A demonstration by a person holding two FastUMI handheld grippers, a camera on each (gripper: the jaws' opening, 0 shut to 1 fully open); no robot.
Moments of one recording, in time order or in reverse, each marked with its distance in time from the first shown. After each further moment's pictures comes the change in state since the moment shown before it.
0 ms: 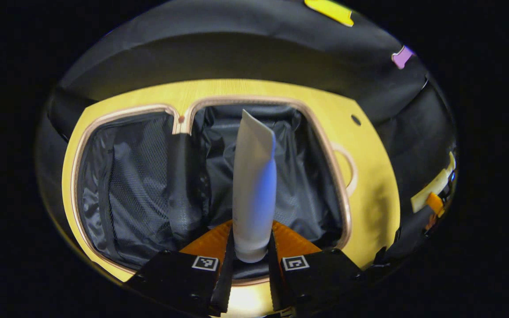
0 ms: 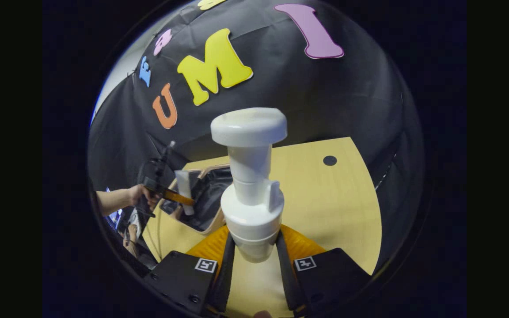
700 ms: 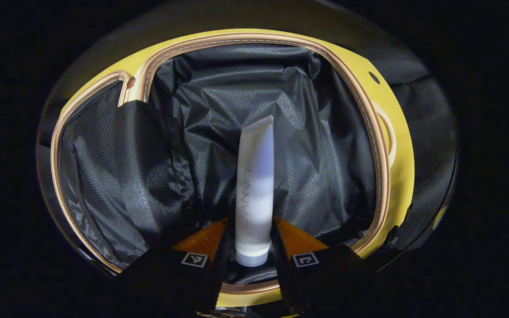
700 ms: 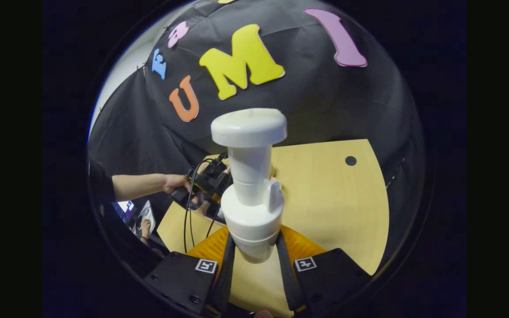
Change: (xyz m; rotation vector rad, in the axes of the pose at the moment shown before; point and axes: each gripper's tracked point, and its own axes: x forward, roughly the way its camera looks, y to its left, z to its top) left arm 0.030 -0.008 -0.018 0.040 0.236 -0.007; right arm -0.002 0.081 0.011 -0.096 0.094 0.079
